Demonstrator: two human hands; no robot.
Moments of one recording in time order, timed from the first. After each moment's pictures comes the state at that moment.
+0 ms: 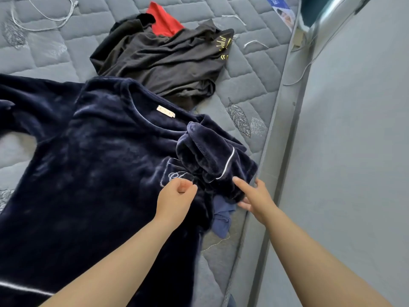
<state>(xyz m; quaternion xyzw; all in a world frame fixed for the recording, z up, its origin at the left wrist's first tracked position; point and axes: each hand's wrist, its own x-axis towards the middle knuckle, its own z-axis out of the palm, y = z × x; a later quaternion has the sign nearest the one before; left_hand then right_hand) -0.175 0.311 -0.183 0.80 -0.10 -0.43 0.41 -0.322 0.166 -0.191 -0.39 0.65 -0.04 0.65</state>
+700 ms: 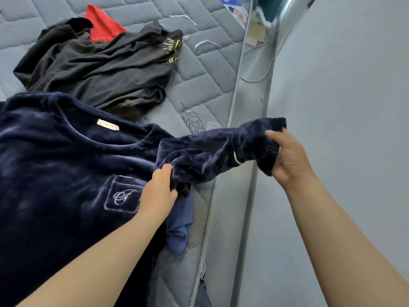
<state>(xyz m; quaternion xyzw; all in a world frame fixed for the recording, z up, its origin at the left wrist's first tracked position) -0.208 0.208 -0.227 0.85 -0.40 -0.29 0.19 -0.374 0.019 -0.094 -0.39 0.52 -0.30 0.69</state>
